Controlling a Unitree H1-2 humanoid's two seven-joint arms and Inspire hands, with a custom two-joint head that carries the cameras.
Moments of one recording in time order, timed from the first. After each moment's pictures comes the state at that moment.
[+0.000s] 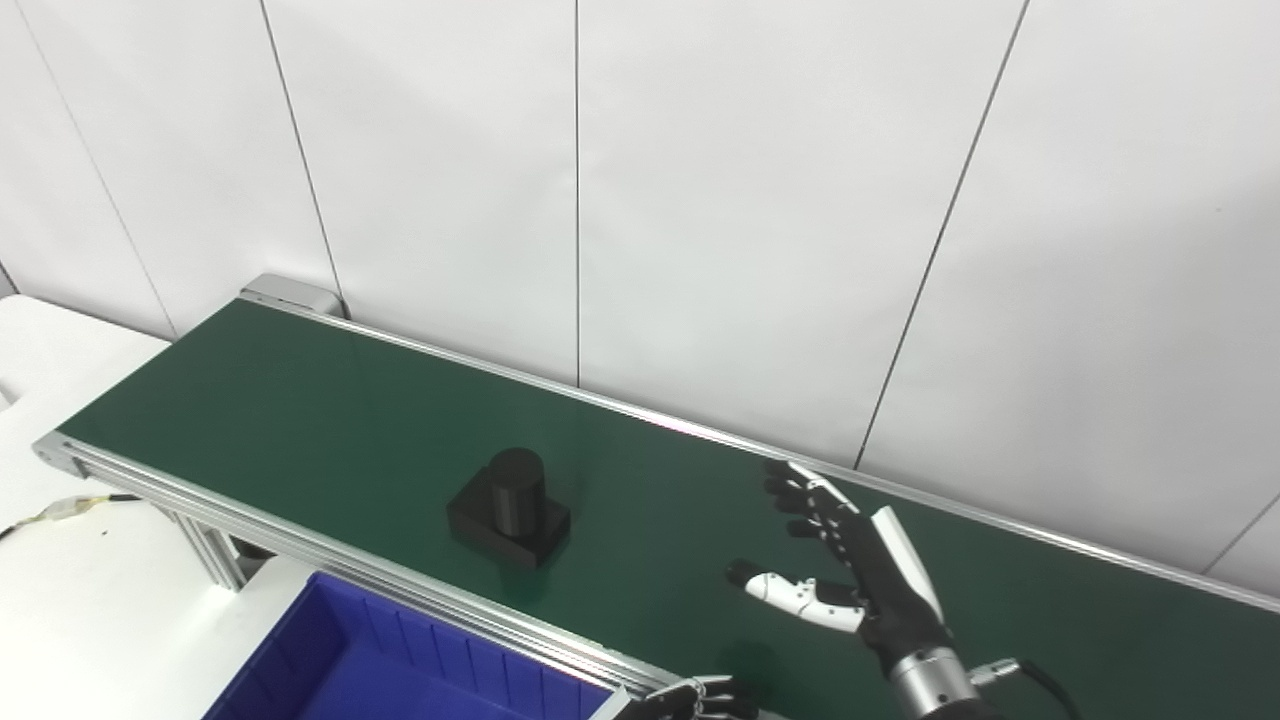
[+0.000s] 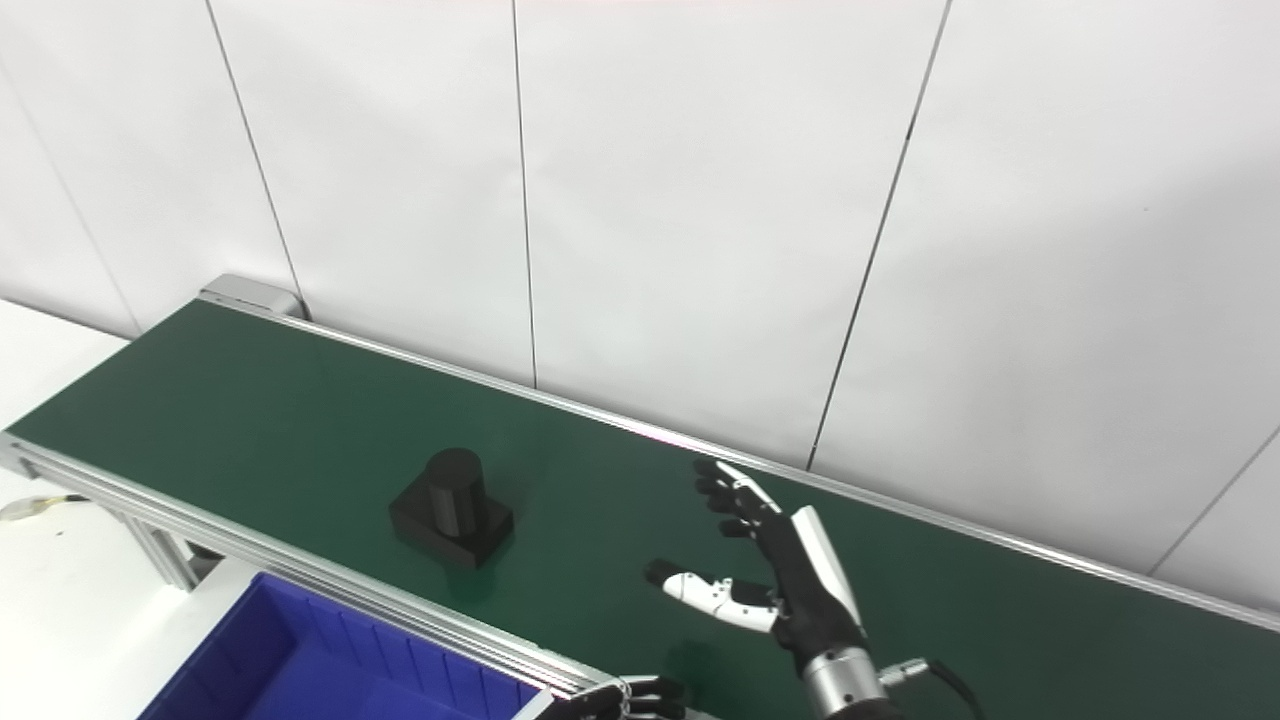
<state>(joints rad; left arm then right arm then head) 0.17 0.02 -0.23 0.24 0.05 -0.37 -0.24 -0.33 -0.02 0.33 0.09 -0.32 0.10 0.18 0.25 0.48</state>
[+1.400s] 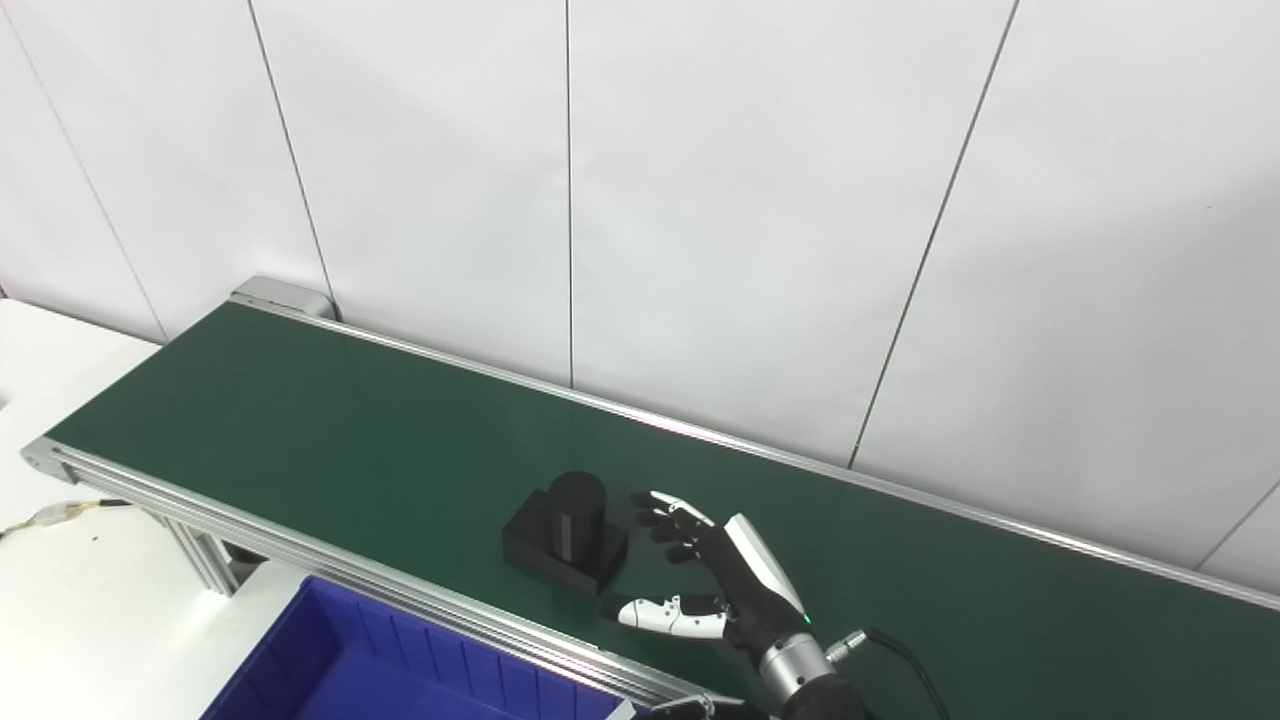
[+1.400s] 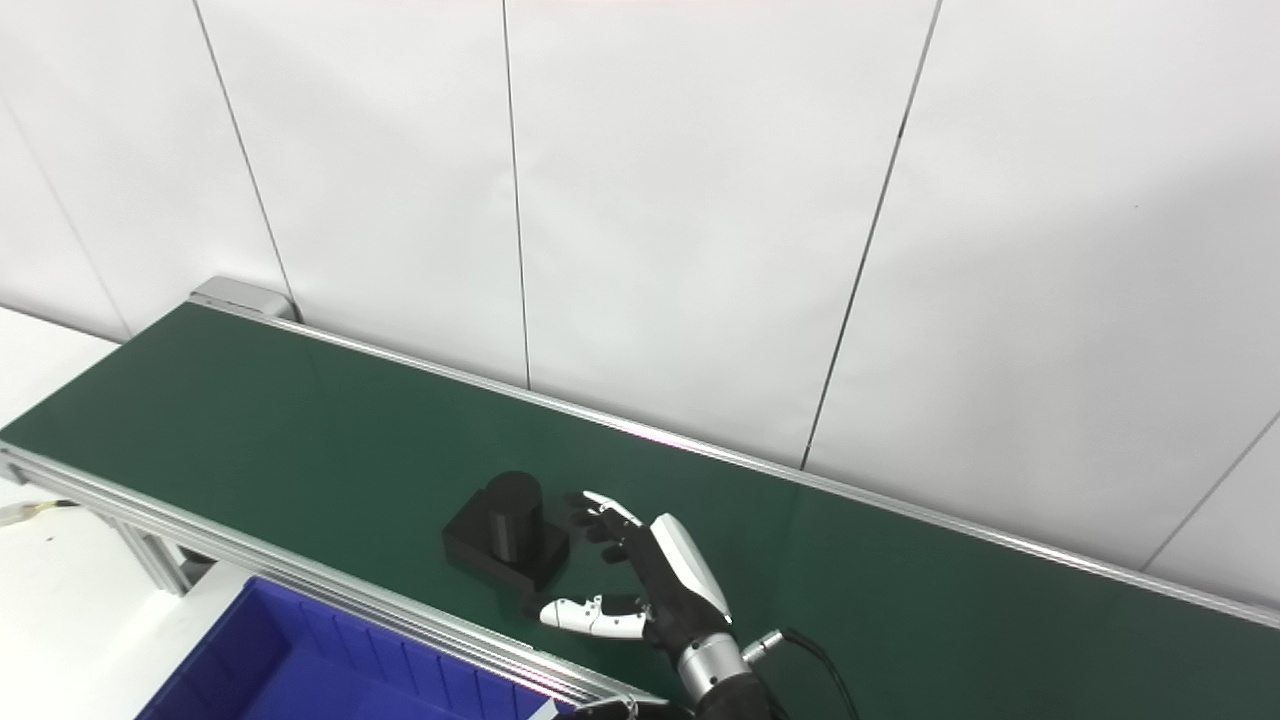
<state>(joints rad) 0.19 0.02 -0.26 0.21 0.06 -0.36 -0.22 -0.43 0.08 0.48 0.37 -0.40 0.02 0.14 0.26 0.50</state>
